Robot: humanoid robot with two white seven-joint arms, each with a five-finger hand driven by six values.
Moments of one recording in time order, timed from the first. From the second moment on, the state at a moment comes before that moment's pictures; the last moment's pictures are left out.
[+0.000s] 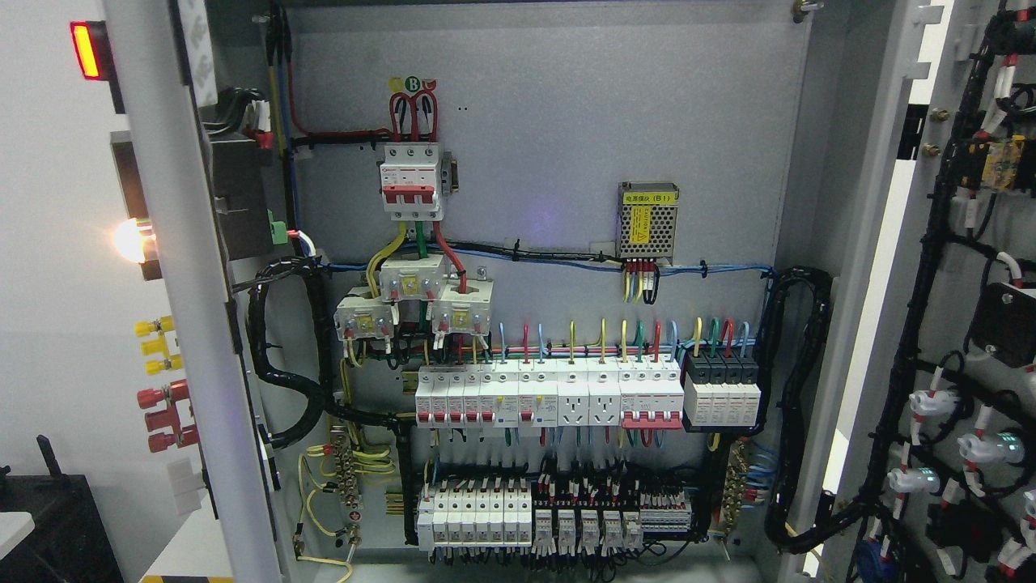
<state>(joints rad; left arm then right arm) 0.08 -0.04 0.00 -0.10 -0.08 0.07 -0.25 -0.45 -0.12 0.77 -1.73 -0.67 0.10 0.55</state>
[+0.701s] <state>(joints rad) 0.08 -0.04 0.00 -0.10 -0.07 0.07 -0.25 -0.47 -0.08 0.82 -1.71 -0.66 0.10 0.54</state>
